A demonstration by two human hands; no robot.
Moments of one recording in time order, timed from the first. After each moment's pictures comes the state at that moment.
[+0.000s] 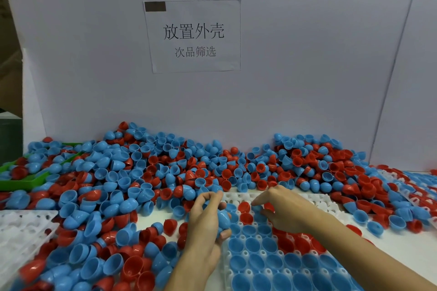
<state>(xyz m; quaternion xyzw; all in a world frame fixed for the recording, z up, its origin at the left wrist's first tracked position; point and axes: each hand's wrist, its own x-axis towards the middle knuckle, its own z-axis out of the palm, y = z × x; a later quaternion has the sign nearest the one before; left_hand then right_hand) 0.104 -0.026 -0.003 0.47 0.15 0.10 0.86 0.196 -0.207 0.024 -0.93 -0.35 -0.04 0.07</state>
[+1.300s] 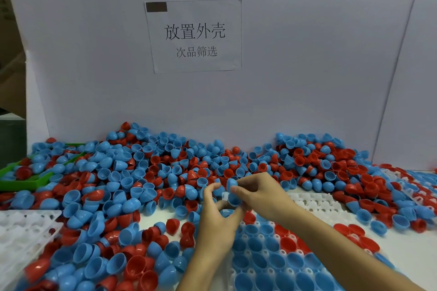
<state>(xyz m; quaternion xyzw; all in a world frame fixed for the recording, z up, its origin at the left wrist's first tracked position) 0.098 -0.032 -0.005 0.71 0.05 0.16 0.69 0.162 -0.151 0.047 -0.86 -0.26 0.01 0.43</state>
